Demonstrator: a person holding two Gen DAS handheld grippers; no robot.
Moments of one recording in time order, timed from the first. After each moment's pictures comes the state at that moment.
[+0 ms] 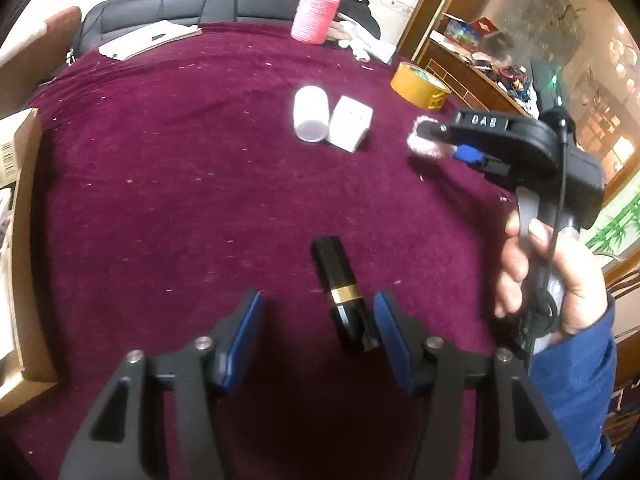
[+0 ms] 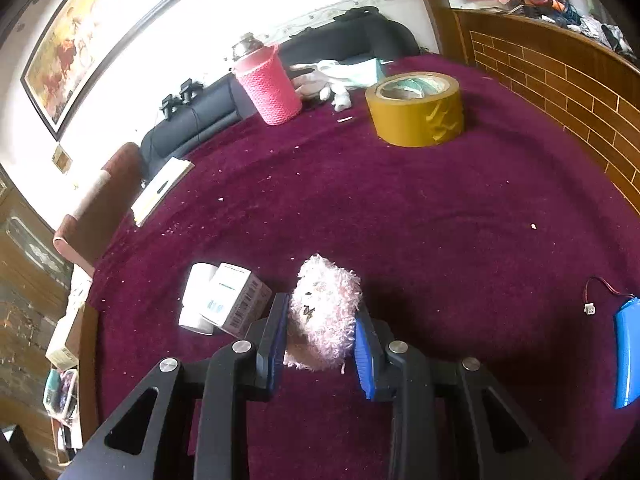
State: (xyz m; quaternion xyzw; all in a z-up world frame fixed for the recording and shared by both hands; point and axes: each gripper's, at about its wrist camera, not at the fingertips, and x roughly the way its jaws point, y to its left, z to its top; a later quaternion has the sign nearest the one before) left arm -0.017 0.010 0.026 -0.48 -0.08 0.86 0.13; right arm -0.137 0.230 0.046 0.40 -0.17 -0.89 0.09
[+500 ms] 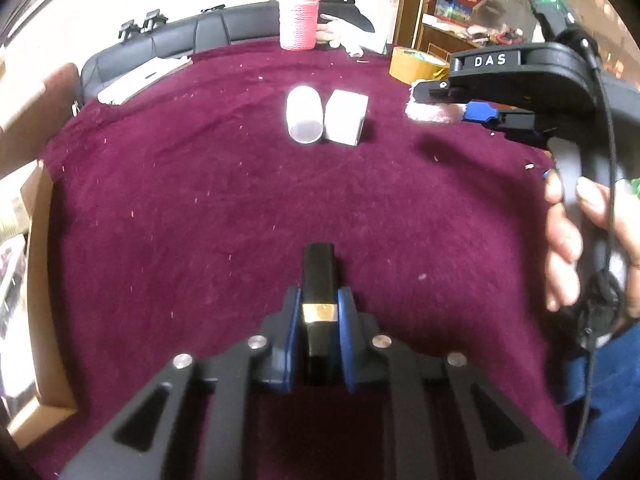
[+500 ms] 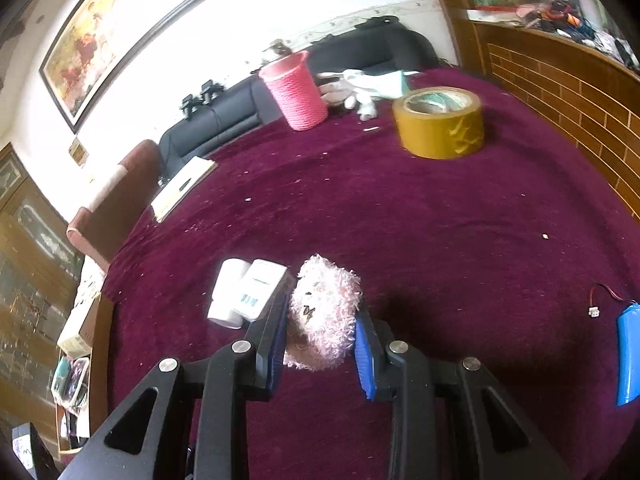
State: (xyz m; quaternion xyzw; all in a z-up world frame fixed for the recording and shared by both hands) left arm -0.013 0.025 0.016 -0.46 0.01 0.88 0.10; right arm -0.125 0.209 0.056 0.39 -0.16 -0.90 0.13
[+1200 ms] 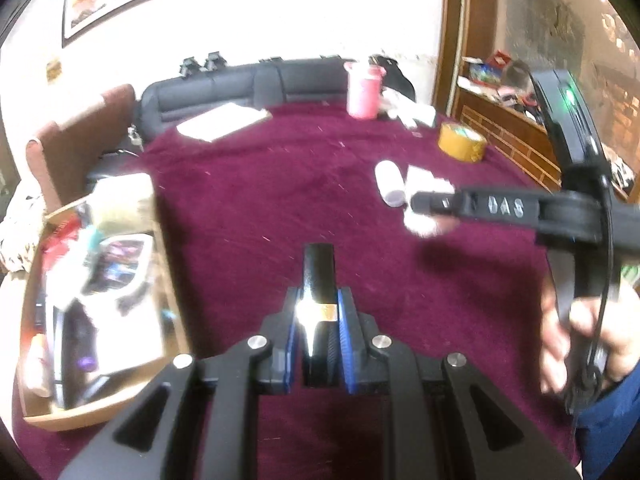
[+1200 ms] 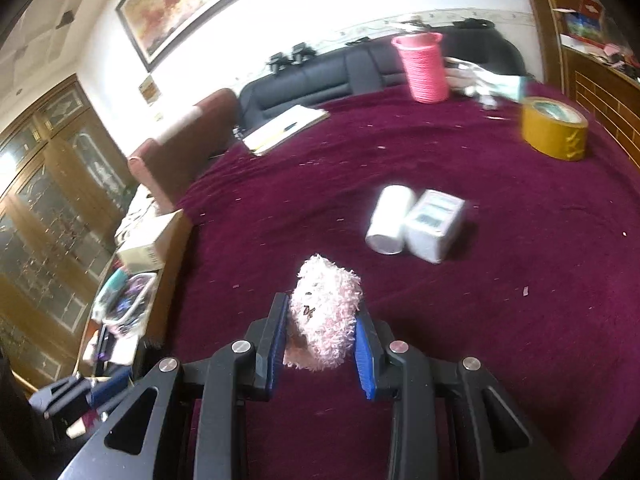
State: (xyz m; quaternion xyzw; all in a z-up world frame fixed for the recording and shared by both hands) left arm 0.045 -0.055 0.075 -0.35 0.00 0.94 0.02; right arm -0.056 0.107 0.067 0.39 -0.09 -0.88 0.26
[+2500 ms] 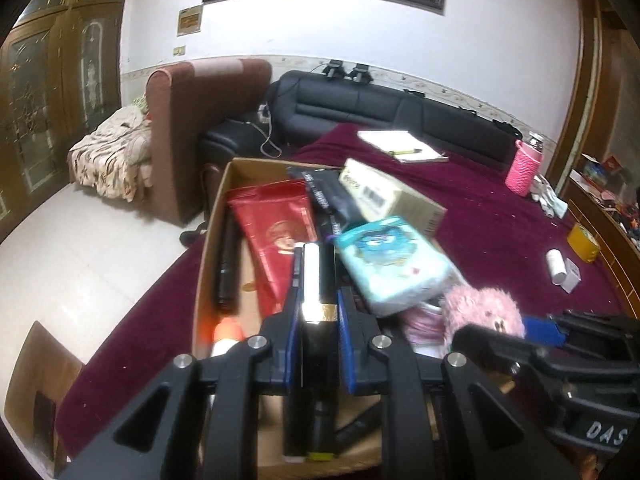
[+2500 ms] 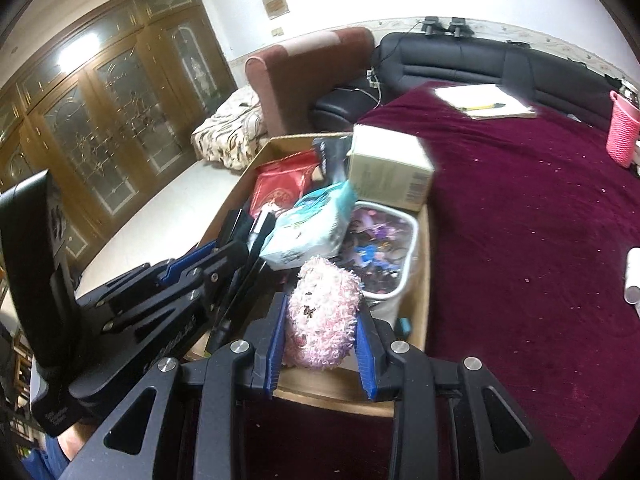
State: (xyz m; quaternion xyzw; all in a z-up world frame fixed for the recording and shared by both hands) left arm 0.085 -0.270 0.064 -0.31 -0.13 0.93 -0.16; right arm 0.025 -0.133 0.063 0.41 0.06 -0.81 0.43
